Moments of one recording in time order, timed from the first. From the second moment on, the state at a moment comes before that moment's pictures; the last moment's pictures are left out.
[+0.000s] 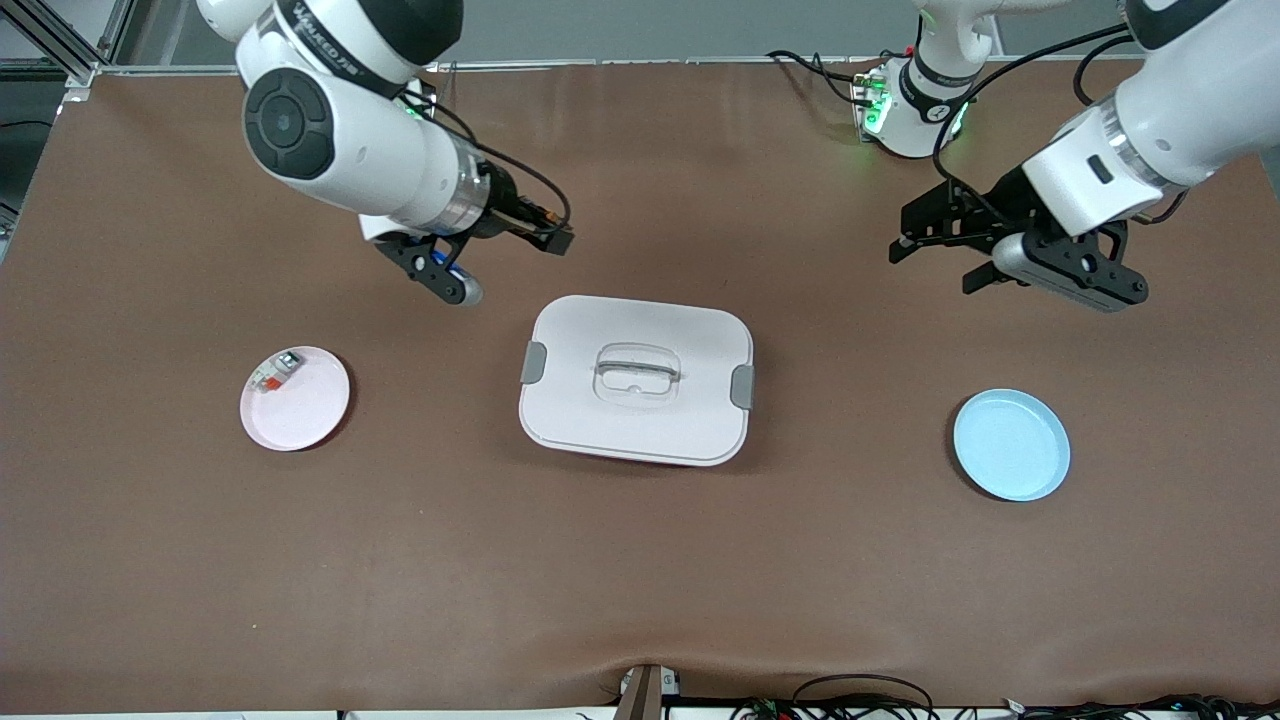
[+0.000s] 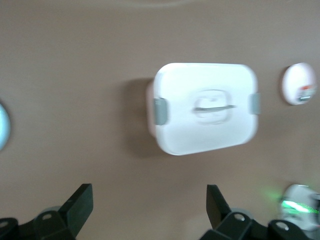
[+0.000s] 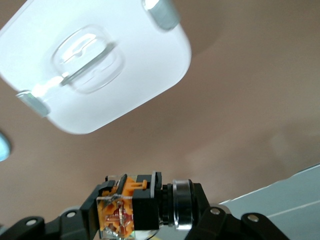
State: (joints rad) left arm 0.05 0.01 -0.27 -1.63 -0.47 1.72 -0.01; right arm 0.61 0.27 -0.06 -1.43 0.53 1.61 1.21
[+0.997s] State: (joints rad) left arm 0.08 -0.08 -0.41 -1.95 -0.92 2.01 -0.01; right arm 0.80 0.42 -0.06 -1.35 0.68 2.01 1.58
